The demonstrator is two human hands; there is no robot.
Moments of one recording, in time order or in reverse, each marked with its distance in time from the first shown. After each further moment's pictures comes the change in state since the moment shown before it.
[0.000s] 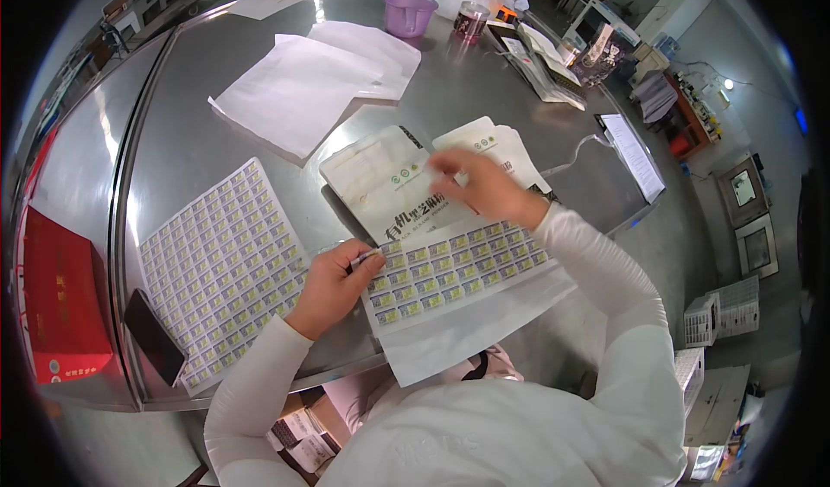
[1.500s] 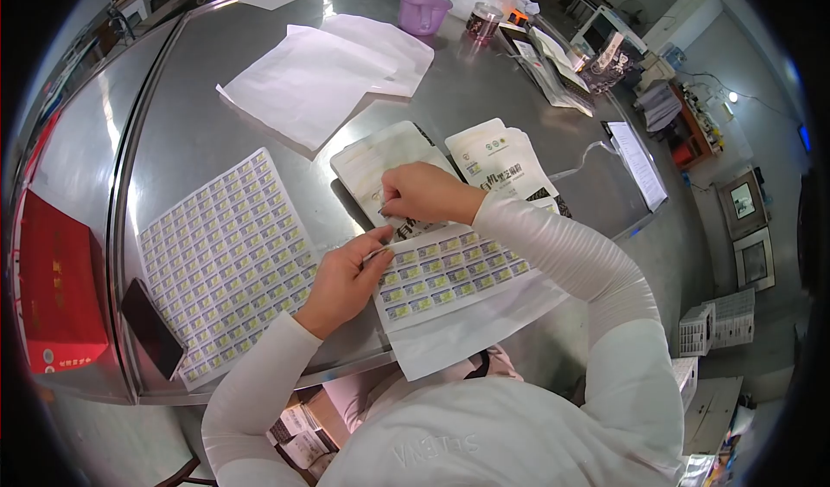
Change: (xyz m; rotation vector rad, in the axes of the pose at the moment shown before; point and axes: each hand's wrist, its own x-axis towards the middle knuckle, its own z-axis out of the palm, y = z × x) left_hand 0.001 -0.002 0.002 -0.021 -0.005 0.012; right_hand 0.052 -0.030 0.061 -0.227 -0.335 -0.016
